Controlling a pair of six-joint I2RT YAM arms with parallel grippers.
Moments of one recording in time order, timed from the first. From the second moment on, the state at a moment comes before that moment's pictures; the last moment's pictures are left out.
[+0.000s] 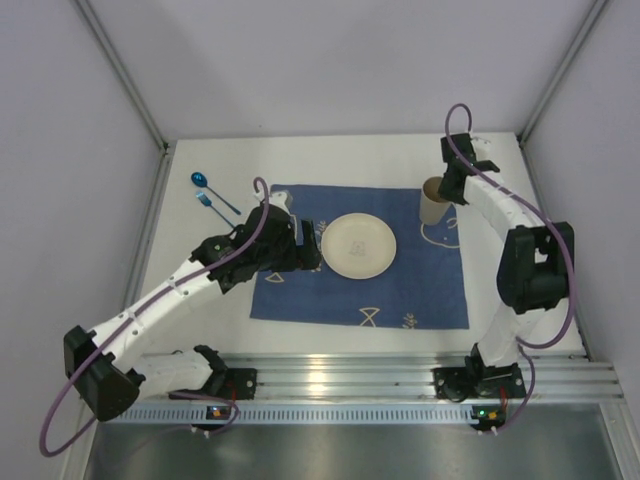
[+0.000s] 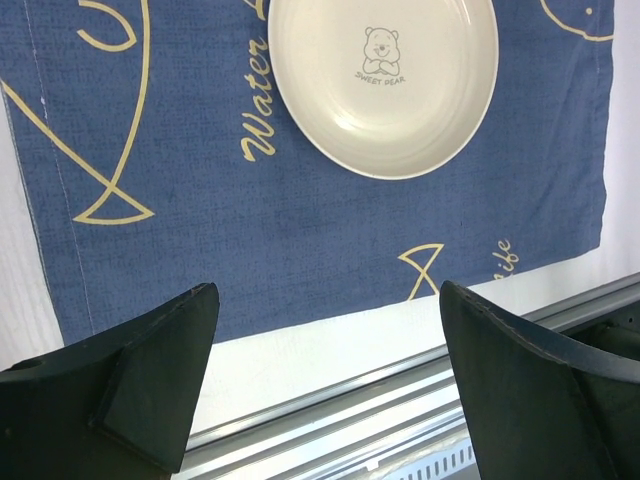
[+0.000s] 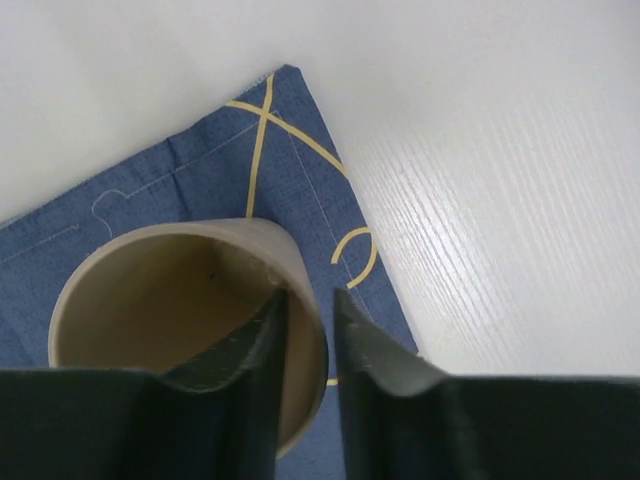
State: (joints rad) left arm -0.74 1.14 1.06 -0.68 -0.12 -0.68; right arm 0.16 1.79 1.43 -0.58 0.41 0.51
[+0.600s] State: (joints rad) left arm -0.66 1.28 1.16 -0.67 -0.12 -0.65; right arm 0.16 1.60 1.68 -0.74 0.34 0.49
